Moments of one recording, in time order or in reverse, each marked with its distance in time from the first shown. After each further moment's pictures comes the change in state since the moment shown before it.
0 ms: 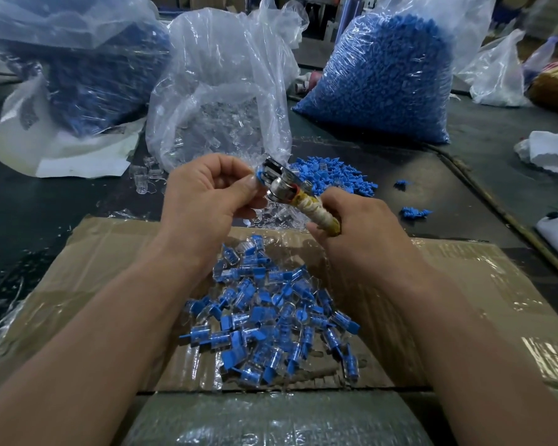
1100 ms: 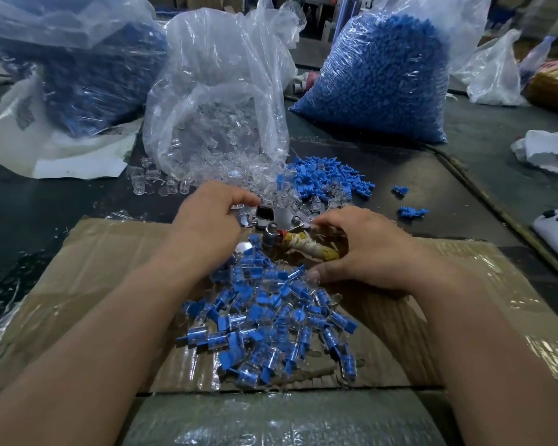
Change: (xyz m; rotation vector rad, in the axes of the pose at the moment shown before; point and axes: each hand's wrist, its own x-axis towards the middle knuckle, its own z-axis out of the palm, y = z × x) left_hand 0.003 -0.014 -0.004 0.769 -0.146 -0.062; right_hand 0.004 0.020 -0.009 -0.061 -0.384 0.019
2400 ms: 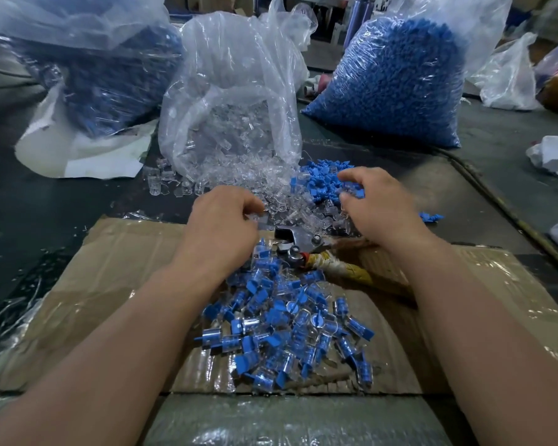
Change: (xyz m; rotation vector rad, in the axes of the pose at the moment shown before) left_hand -0.004 0.004 -0.002 0.109 0.084 -0.021; right_hand 0.045 0.010 -0.002 0.114 0.452 0.127
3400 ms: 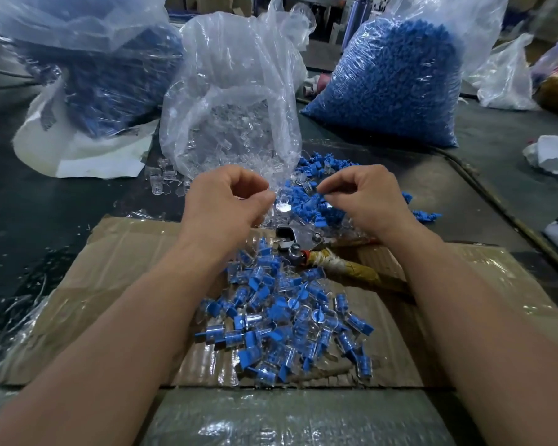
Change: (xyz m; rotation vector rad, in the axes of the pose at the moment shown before) left_hand -0.002 0.009 -0.007 -0.545 0.062 -0.090; right_hand 0.004 -0.006 0.001 0.325 -0.031 -0.092
